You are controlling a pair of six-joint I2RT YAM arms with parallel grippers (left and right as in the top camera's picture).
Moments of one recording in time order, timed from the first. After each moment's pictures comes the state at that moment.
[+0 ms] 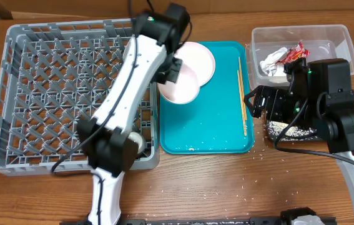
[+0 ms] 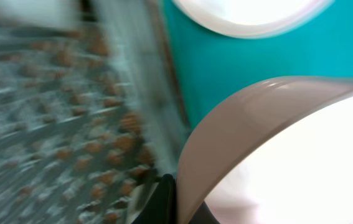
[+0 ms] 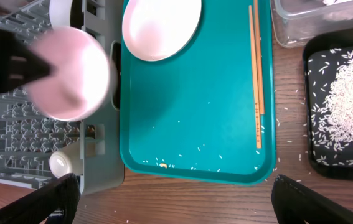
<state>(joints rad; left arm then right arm) -0.42 2.17 2.35 -1.66 -0.17 -0.20 0.15 1.21 1.38 -1.14 -0.33 0.36</state>
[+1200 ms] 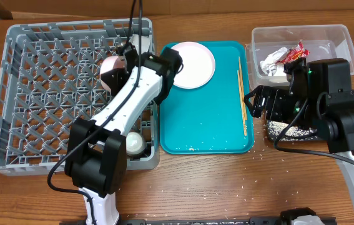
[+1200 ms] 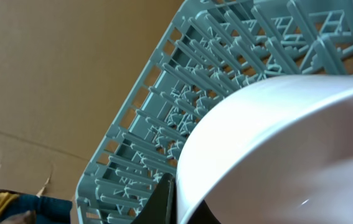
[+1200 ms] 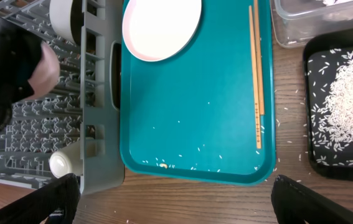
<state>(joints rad) -0.43 1.99 1.60 -1.27 -1.24 -0.86 0.15 1.21 1.38 -1.14 -0.33 0.36</state>
